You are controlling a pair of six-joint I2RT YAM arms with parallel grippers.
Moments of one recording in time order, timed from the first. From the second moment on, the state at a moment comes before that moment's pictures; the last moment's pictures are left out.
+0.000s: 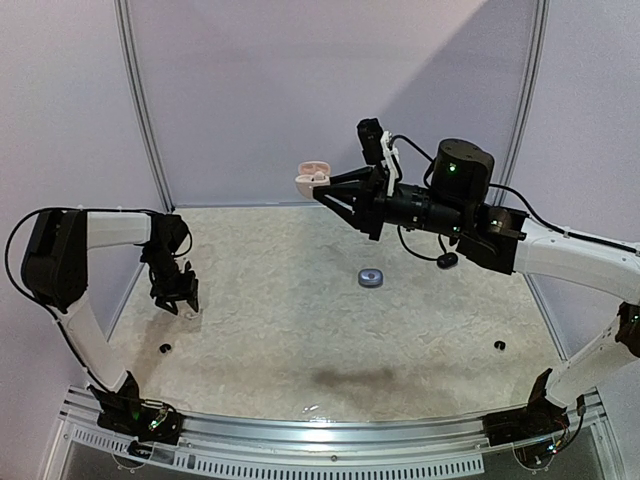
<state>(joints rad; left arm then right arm) -0.12 1.77 1.11 -0.95 0.07 -0.29 0.93 1.44 1.24 0.26 -0.34 0.09</state>
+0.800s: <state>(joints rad) -0.11 1.81 1.08 -0.87 0.06 -0.38 0.93 1.44 1.24 0.26 -0.36 0.11</state>
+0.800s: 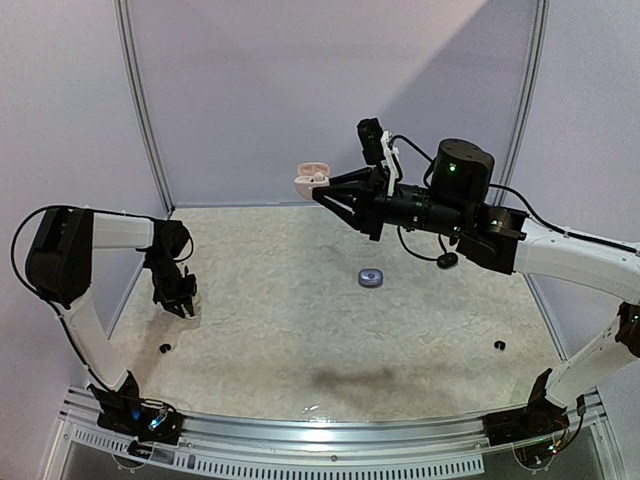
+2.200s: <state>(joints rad) -0.67 2.07 1.45 -0.94 0.19 -0.32 0.96 1.30 1.08 0.23 -0.27 0.18</state>
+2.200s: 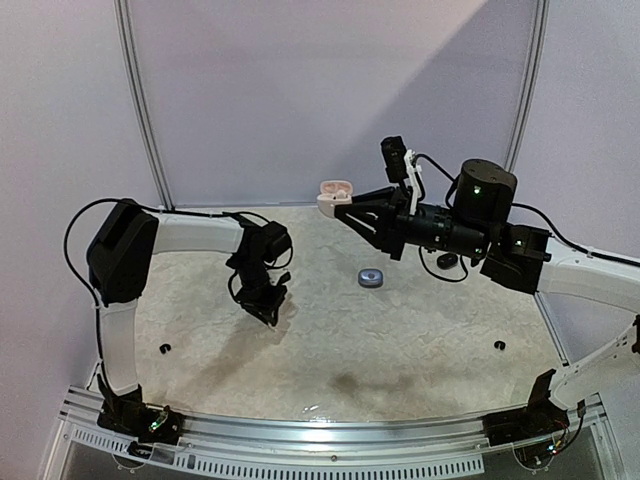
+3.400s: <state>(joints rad) -0.41 0.79 0.92 -0.11 0.91 -0.06 1.01 1.64 1.54 0.38 -0.69 0.05</state>
